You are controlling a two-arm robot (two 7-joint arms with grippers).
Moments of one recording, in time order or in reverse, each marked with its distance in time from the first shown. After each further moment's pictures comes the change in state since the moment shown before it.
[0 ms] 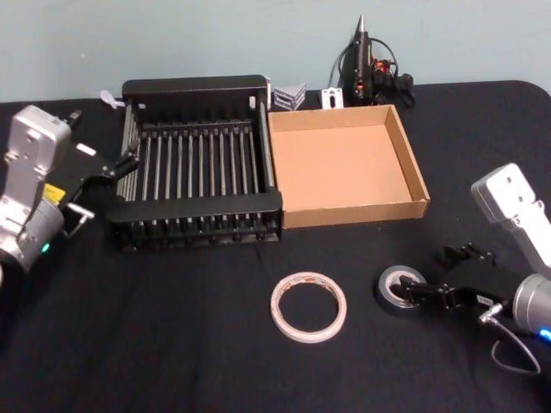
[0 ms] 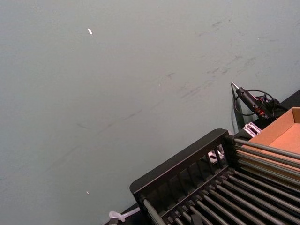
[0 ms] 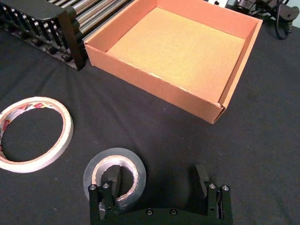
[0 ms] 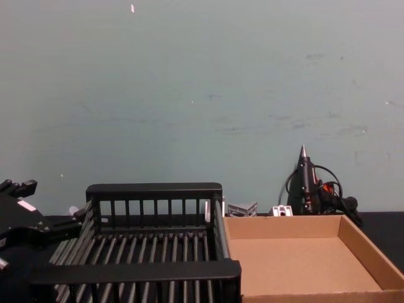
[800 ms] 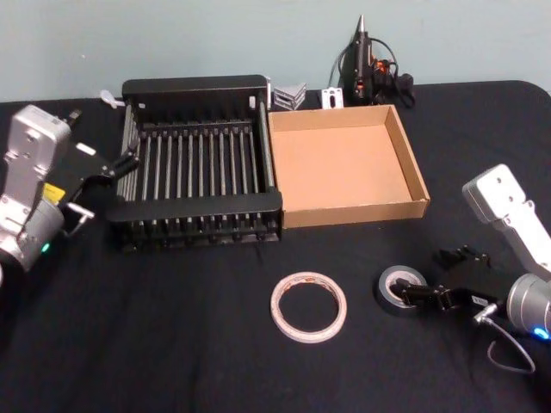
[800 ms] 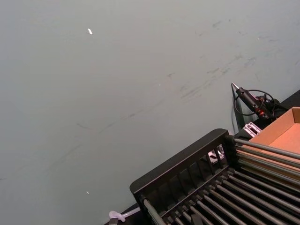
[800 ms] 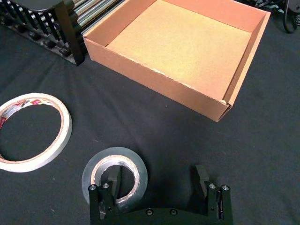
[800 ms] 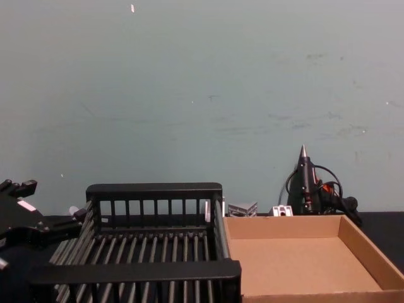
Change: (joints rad) left arm 0.000 0.000 0.000 0.000 0.000 0.000 0.000; right arm 0.023 -0.031 -0.004 0.025 -0.040 0.031 0.030
